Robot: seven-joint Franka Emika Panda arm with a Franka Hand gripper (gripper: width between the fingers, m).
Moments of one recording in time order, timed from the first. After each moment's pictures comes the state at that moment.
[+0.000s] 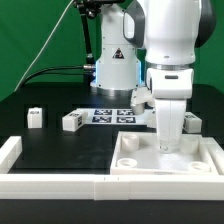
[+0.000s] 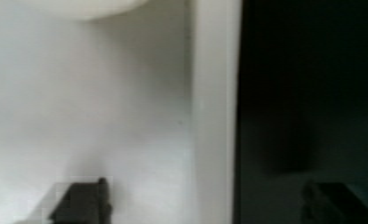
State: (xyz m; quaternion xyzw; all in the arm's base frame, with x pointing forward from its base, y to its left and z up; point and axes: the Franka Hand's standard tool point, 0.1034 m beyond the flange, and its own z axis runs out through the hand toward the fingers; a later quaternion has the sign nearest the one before) arm 0.487 0.079 0.007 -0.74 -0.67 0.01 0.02
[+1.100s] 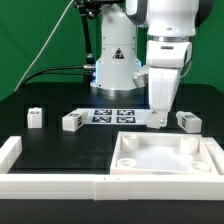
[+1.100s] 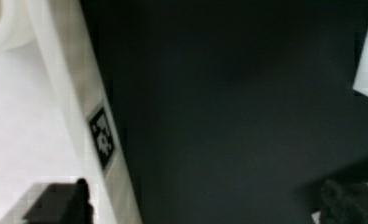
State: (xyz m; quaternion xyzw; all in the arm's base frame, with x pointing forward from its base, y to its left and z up) arm 0.450 0.084 0.046 -0.79 -0.61 0.01 0.01
